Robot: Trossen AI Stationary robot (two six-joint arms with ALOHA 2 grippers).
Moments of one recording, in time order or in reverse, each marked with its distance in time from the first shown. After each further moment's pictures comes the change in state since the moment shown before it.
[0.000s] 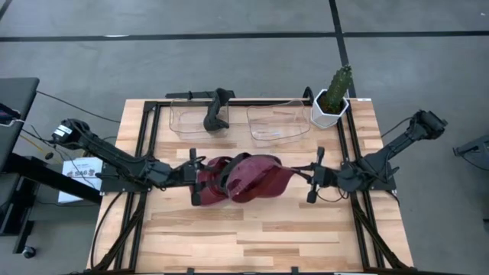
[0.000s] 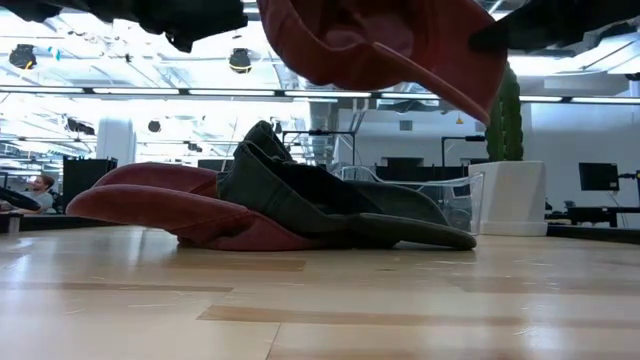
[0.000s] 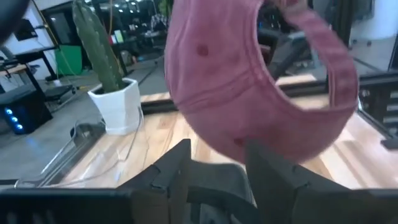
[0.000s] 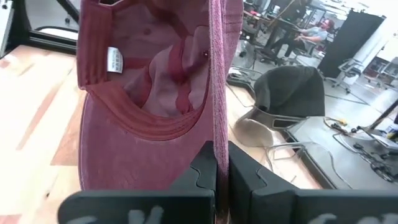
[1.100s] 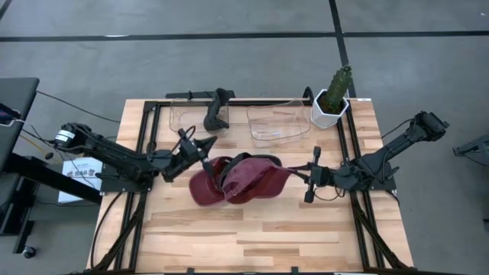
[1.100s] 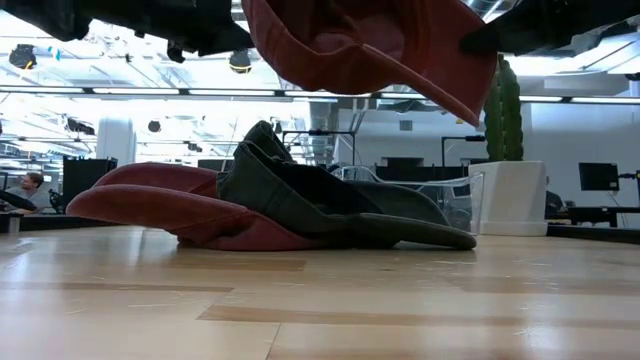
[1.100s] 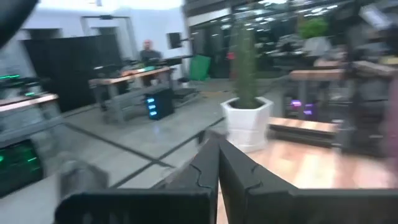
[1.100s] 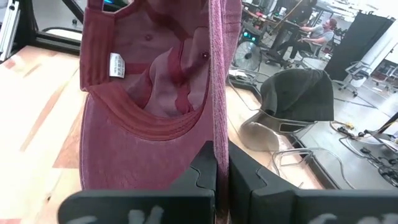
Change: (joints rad) left arm 0.181 0.092 0.001 0.304 -0.377 0.071; right arm -0.041 0.032 0.000 0.058 -0.068 -0.033
